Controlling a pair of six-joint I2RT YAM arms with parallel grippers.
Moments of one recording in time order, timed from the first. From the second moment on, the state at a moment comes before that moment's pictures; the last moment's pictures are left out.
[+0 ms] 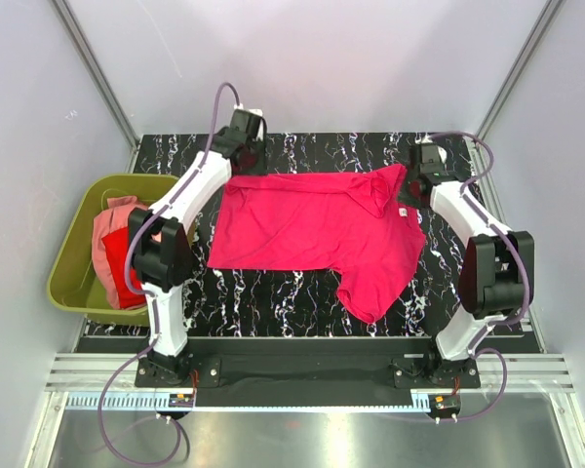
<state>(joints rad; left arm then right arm) -0.37 2.00 1.89 -0.71 -0.14 -0.27 0.14 1.70 1.30 -0.47 0.17 0.43</state>
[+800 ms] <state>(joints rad) -0.37 2.02 1.53 -0.72 -0.14 -0.48 -0.14 1.77 1.08 -0.52 0.05 0.49</state>
